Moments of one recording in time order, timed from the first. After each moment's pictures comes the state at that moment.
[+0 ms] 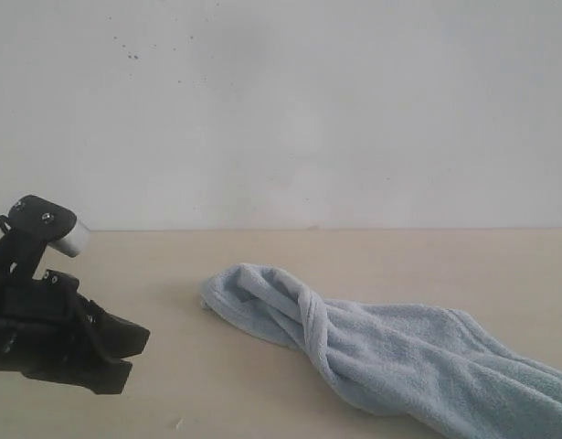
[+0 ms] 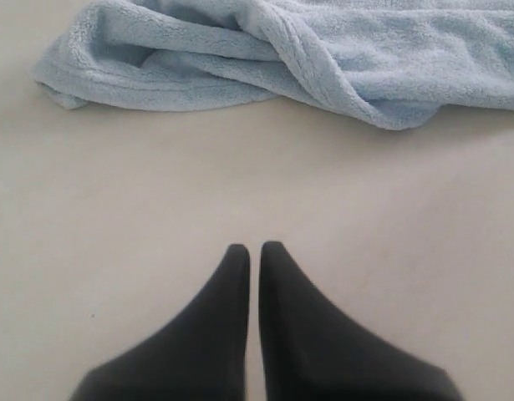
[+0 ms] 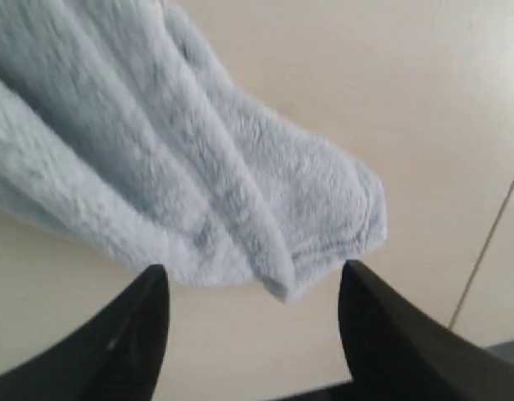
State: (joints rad) left arm -0.33 1.35 -0.66 -1.18 0.36 1.31; right arm -0.01 1.61 -1.04 -0.38 1.17 -0.02
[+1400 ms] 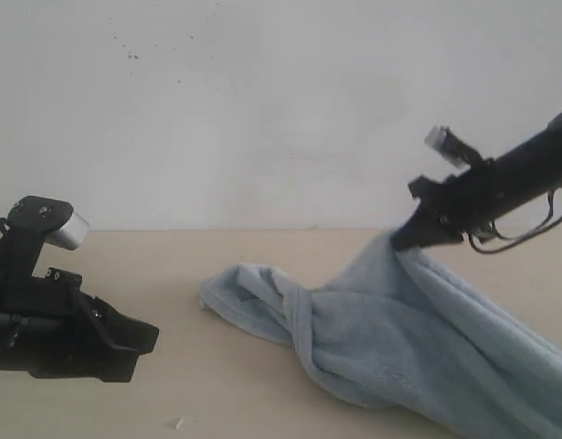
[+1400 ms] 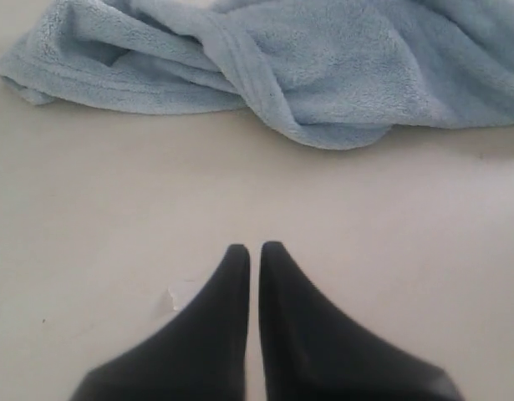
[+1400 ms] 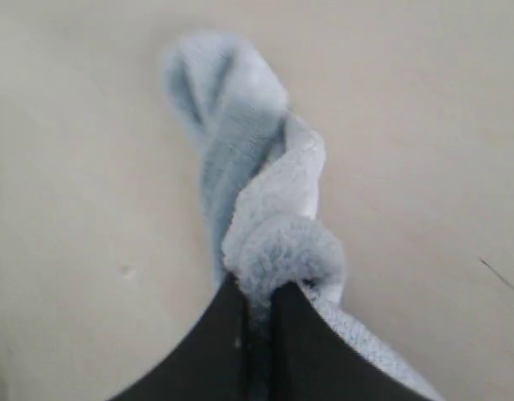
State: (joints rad) left arm -0.33 1.35 -0.66 -1.27 0.41 1.30; right arm 0.00 2.15 -1.76 0.92 1.21 -0.70
